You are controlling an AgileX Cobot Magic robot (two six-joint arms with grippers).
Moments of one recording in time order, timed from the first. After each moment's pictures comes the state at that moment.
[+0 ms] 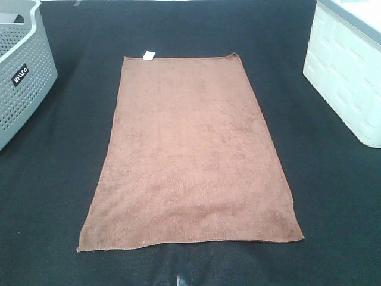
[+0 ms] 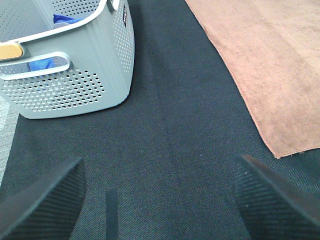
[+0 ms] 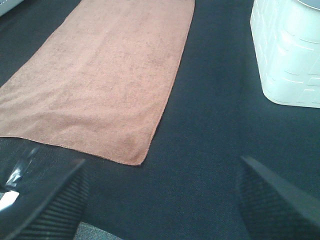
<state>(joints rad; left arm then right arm) 0.03 0.00 -0.50 -0.08 1.06 0.23 0.05 -0.01 -0.51 0.19 1.07 -0.22</state>
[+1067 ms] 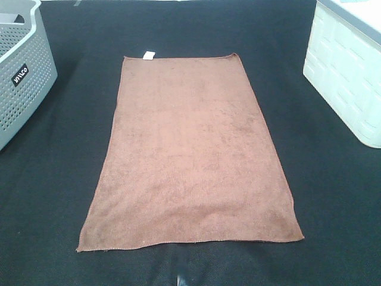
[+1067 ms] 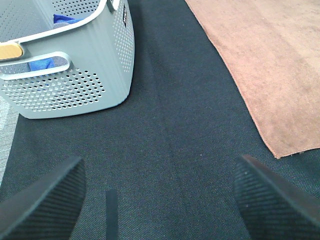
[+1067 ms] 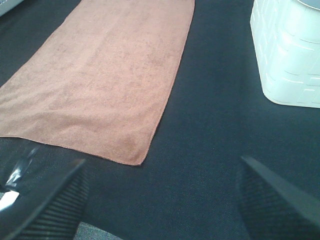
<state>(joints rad) 0.03 0.00 -0.50 -0.08 1.06 0.23 0.05 -0.01 -0.51 0.19 1.07 -0.22</state>
